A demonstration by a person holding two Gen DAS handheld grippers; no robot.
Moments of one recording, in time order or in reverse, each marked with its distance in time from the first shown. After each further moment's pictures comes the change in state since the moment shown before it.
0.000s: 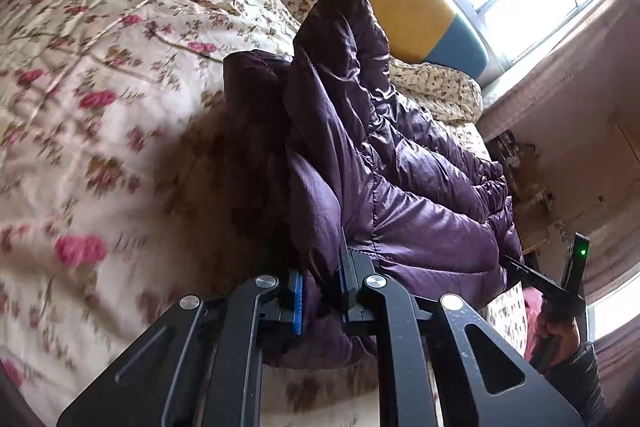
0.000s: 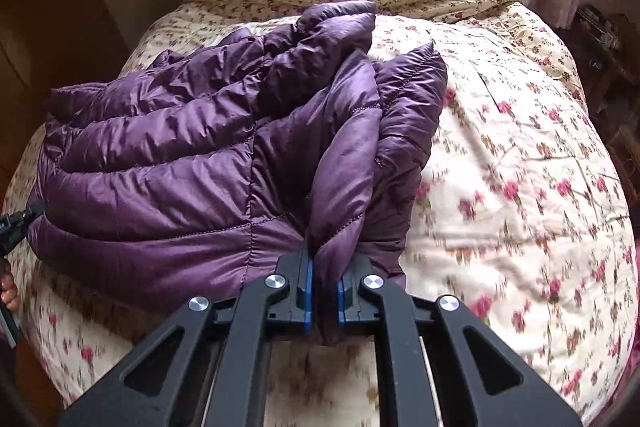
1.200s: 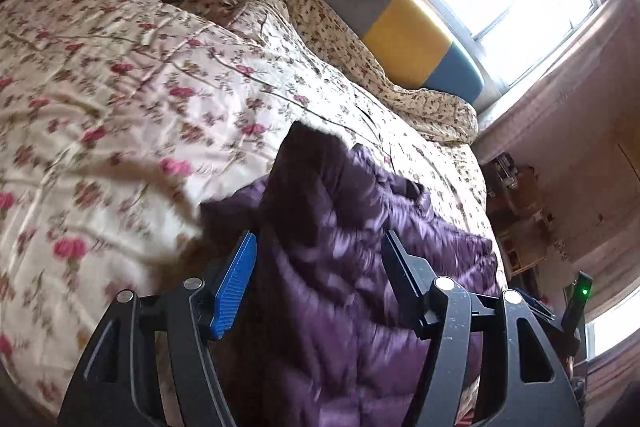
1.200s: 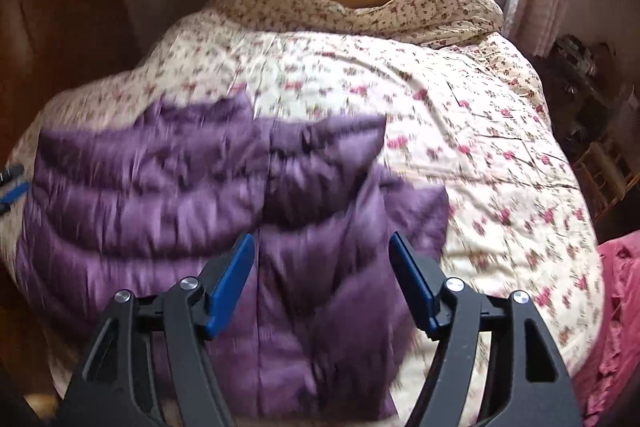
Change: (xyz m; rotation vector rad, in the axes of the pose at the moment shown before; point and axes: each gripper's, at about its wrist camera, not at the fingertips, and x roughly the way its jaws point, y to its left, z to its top) left arm -0.082 -0.012 -0.029 -0.048 -0.097 0.022; right arm -0.071 0.046 -0.058 0.025 -0.098 -0.061
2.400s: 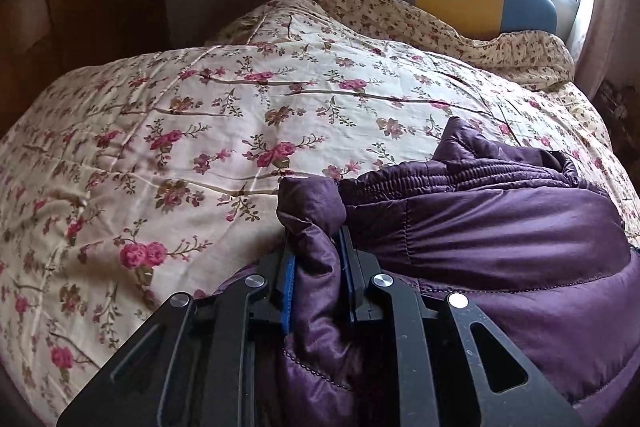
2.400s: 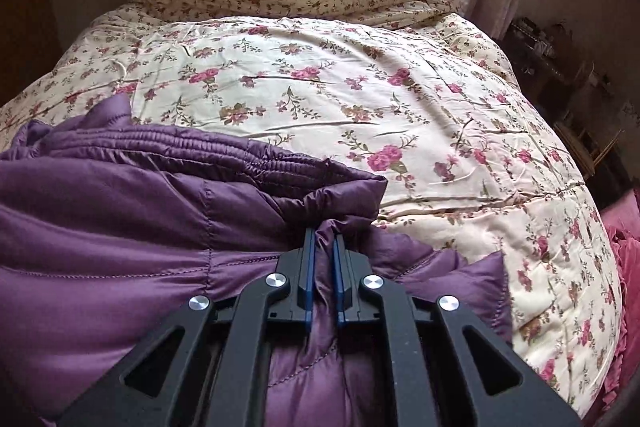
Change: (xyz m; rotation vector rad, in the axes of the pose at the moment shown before) left arm 0.124 -0.020 -0.002 0.302 -0.039 0.479; right arm 0.133 -0.014 0.014 0.039 -0.011 -0.247
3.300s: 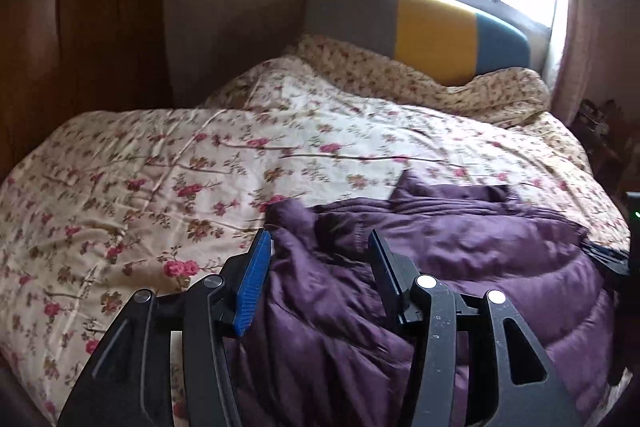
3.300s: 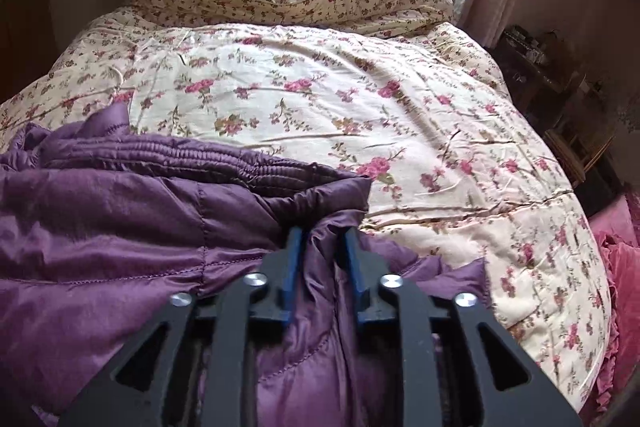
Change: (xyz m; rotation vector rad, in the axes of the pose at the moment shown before) left arm -0.087 -0.016 -0.006 0.031 -0.193 -0.037; right arm -0.019 -0.003 0.008 -0.004 -0.031 -0.047
